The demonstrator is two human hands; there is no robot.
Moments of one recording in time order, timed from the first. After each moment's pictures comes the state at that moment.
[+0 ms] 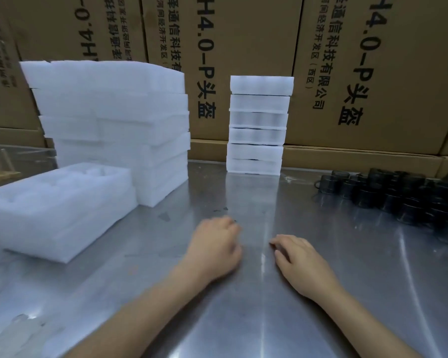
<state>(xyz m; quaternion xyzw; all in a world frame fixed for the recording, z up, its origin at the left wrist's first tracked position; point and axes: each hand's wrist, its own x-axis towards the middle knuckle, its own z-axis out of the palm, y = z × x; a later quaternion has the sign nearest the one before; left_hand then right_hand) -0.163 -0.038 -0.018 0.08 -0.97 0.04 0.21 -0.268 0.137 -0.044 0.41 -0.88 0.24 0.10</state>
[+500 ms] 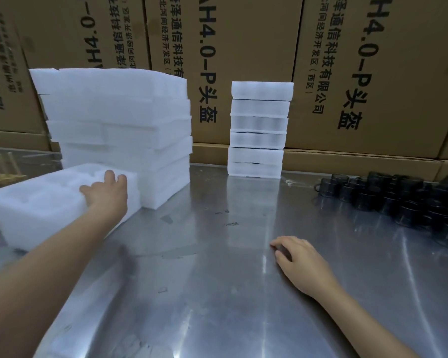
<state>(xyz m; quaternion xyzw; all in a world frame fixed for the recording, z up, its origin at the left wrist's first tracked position) -0.097 -0.190 0.053 0.50 -0.85 0.16 0.08 -0.266 0.138 -0.036 0.39 -0.88 0.25 0.07</state>
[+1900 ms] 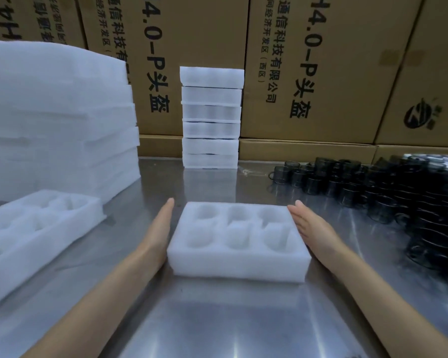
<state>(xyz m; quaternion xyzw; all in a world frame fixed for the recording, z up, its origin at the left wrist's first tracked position) -0.186 -0.019 0.000 0.21 -0.63 -0.72 0.22 -0.341 0.214 -0.019 0.17 -0.66 0.71 -0.19</state>
